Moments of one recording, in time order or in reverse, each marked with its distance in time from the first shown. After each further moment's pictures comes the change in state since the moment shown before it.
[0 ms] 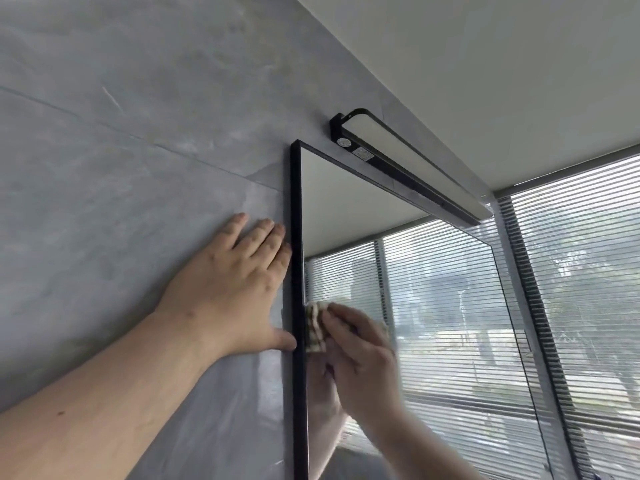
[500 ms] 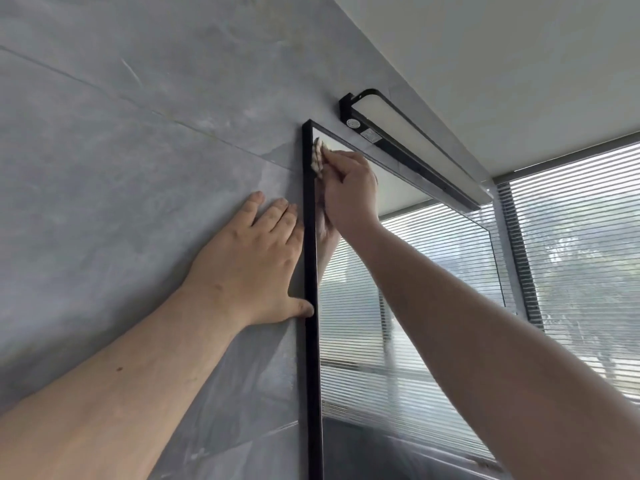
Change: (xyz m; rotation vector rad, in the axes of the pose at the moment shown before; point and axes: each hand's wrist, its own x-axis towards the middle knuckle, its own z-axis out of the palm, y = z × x) left_hand -0.007 0.000 -0.008 -0.061 0.072 0.011; right_hand 0.190 -0.010 0.054 0.049 -0.063 0.366
